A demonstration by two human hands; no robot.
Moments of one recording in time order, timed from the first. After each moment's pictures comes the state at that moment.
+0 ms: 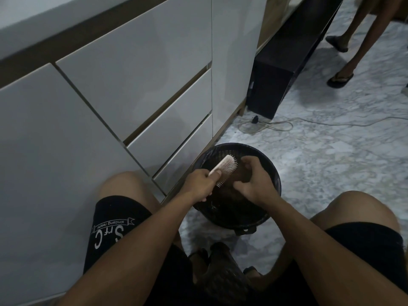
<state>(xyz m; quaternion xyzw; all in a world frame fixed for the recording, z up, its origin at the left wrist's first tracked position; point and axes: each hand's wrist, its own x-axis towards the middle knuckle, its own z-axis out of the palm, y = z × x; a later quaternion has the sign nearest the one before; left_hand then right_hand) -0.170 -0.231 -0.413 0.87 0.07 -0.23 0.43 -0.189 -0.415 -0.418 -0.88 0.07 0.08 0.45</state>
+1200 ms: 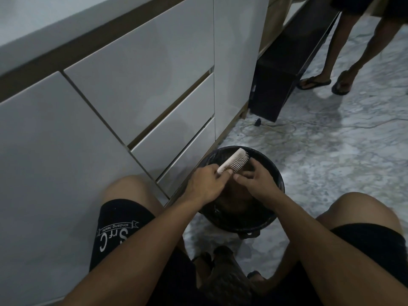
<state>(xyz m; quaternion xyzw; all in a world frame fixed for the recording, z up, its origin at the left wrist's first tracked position) -0.167 -0.240 -0.405 0.93 -0.04 -0.08 0.36 -0.178 -0.410 -0.411 -0.79 0.14 0.15 0.58</state>
